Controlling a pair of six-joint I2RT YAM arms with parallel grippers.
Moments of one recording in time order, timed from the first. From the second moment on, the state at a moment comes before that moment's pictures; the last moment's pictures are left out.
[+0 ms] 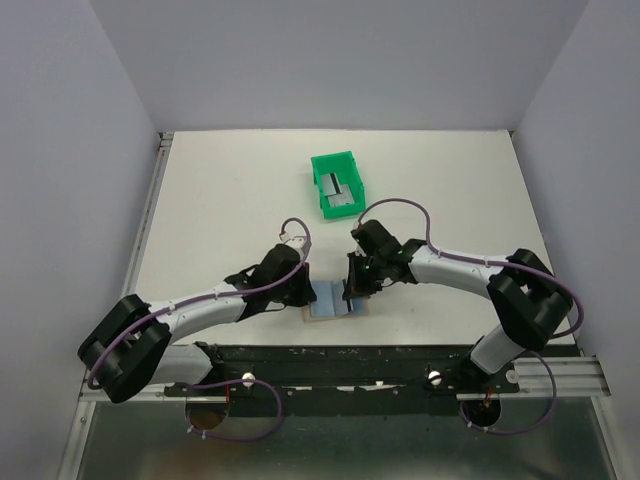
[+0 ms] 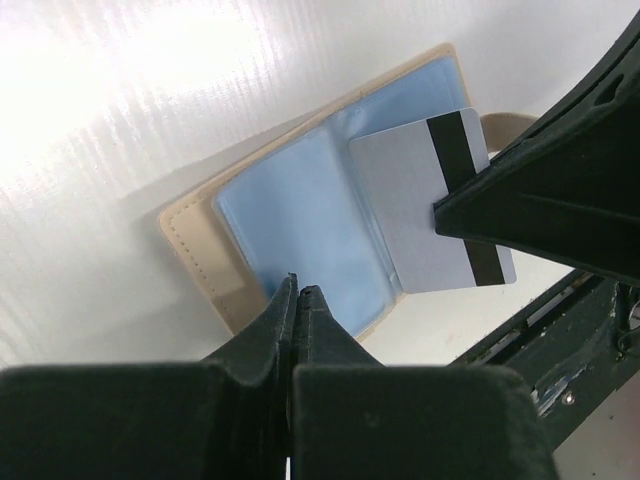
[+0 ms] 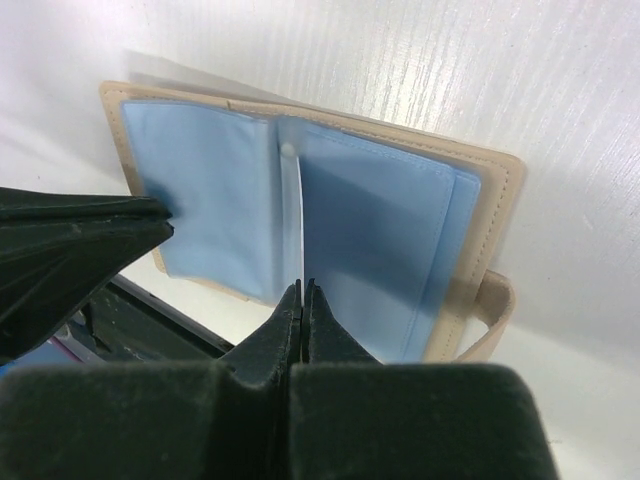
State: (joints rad) left arm -0.77 1.27 0.51 -0.02 0.13 -0.64; right arm 0.79 1.60 0.88 -0.33 -0.23 0.70
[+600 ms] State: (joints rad) left arm -0.76 1.34 0.48 0.07 0.14 -0.64; right arm 0.79 1.56 0.87 -0.29 -0.25 0.67
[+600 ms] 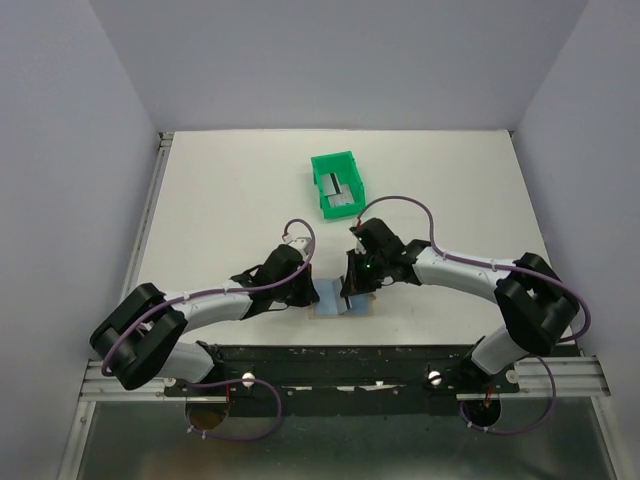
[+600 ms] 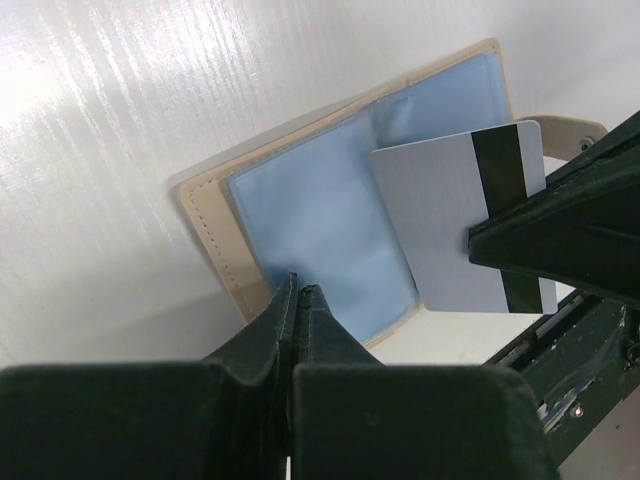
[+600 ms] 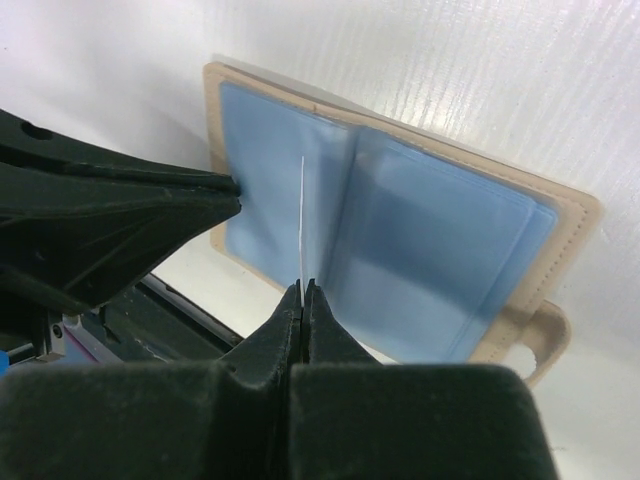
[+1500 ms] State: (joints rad) left arm -0.76 1.35 0.49 0.09 0.15 -0.65; right arm 0.77 1.49 0.76 -0.24 -0.22 0.80
